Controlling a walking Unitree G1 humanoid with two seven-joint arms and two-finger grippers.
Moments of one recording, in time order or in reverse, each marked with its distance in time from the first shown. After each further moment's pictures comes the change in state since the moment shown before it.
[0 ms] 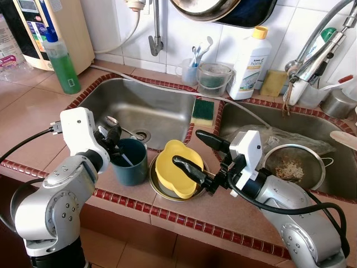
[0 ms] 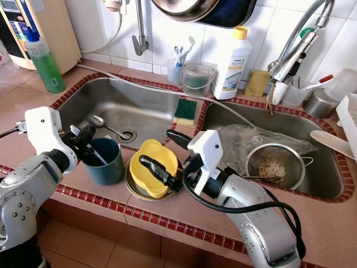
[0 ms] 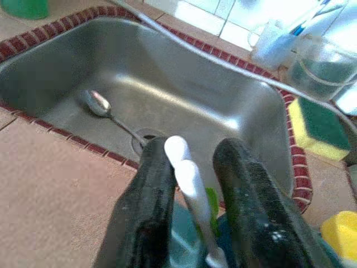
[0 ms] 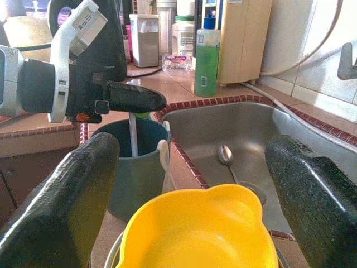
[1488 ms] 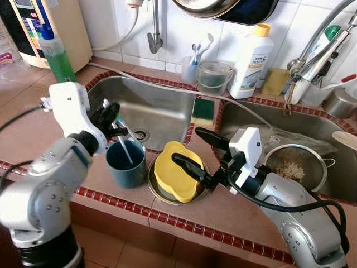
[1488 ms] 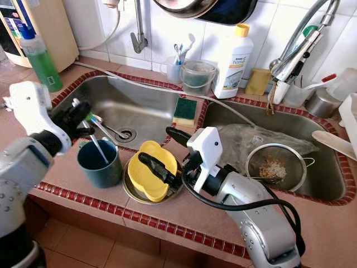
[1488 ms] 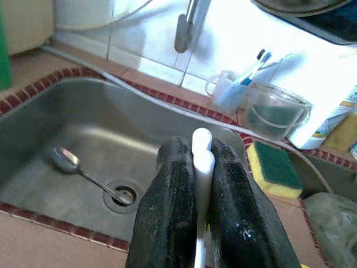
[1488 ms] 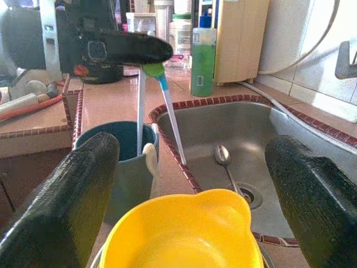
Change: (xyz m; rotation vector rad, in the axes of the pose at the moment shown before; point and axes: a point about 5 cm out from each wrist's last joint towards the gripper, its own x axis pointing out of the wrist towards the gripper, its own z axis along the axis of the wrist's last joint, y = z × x) left arm -0.008 -0.007 0.042 0.039 -0.145 -0.136; right arm 0.003 -0.001 0.004 -0.012 -0.007 0.002
